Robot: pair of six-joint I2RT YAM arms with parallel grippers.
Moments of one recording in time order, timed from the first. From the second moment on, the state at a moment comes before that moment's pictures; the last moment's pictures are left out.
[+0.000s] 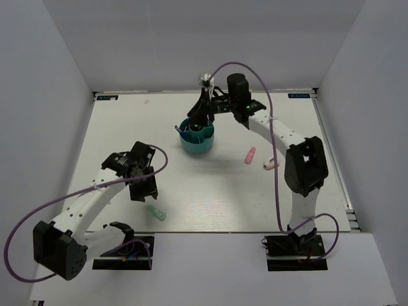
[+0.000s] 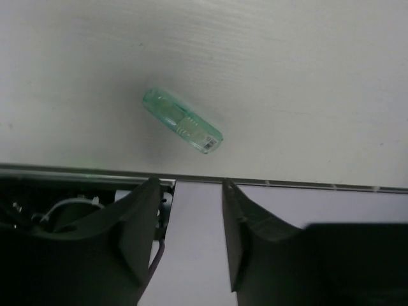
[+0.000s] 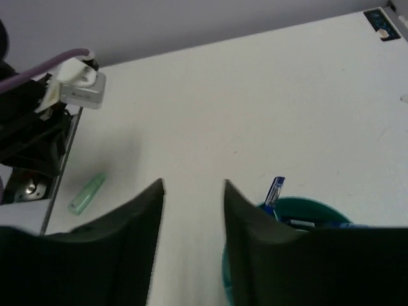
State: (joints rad) left arm -0.43 1.05 0.88 -1.12 -0.02 -0.62; right arm 0.54 1.97 1.58 0.20 -1.07 0.03
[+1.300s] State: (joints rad) left arm -0.47 1.01 0.55 -0.92 -0.15 -1.50; right arm 0.52 1.14 0.90 -0.49 -0.50 -0.14
